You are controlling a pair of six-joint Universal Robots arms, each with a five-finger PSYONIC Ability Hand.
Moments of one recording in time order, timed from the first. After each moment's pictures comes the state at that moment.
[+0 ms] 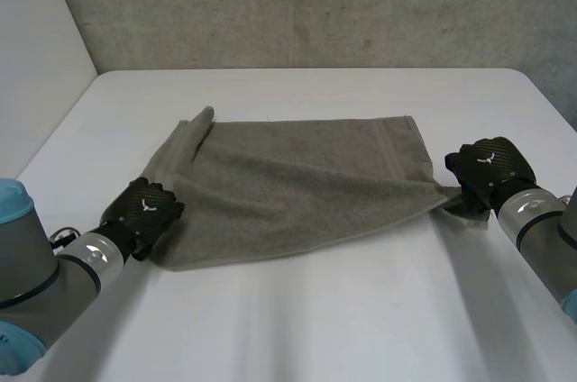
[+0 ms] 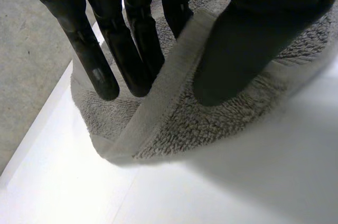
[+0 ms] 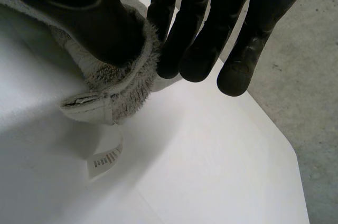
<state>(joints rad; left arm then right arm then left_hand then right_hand) 4.57 -1.96 -1.94 3.50 -1.22 3.98 1.74 -1.23 1.75 -0.24 1.40 2.53 1.07 1.07 1.06 1.07 0.89 1.33 1.35 1.34 1.34 1.17</state>
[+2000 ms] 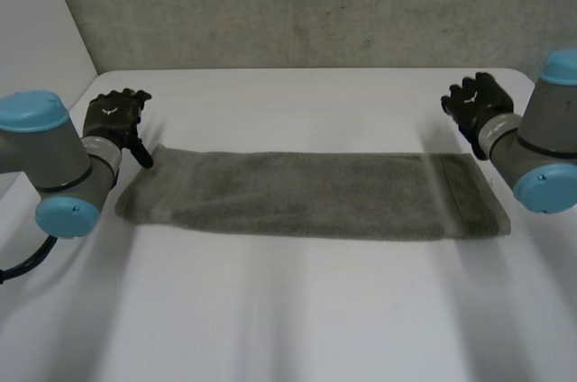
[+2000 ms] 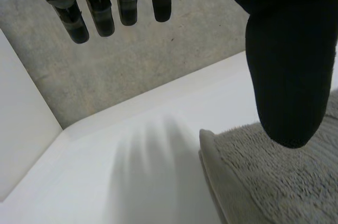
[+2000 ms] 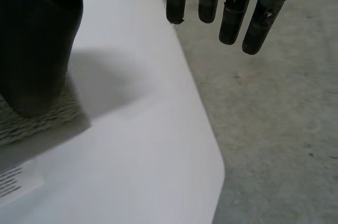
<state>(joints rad) 4.54 -2.36 -1.17 3.41 -1.54 3.26 1.76 -0.75 0.91 0.03 1.48 2.22 0.19 0.18 0.18 0.18 0.04 0.24 0.25 0.24 0.26 0.06</state>
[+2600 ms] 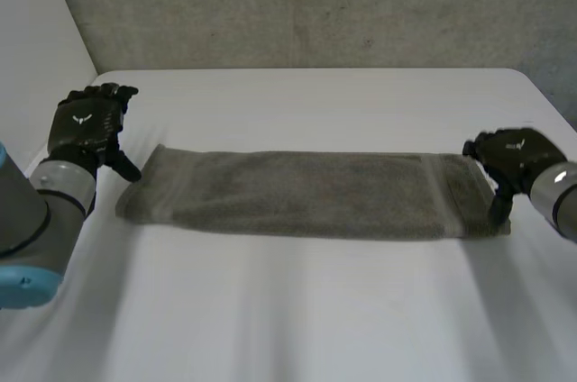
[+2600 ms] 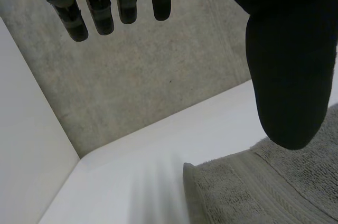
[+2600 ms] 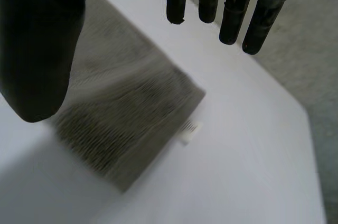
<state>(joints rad) 4.53 -1.86 -1.79 3.64 -1.53 3.26 1.66 -1.23 1.58 0.08 1.39 2.58 0.17 0.17 0.17 0.17 0.03 0.24 0.25 0.24 0.26 0.06</state>
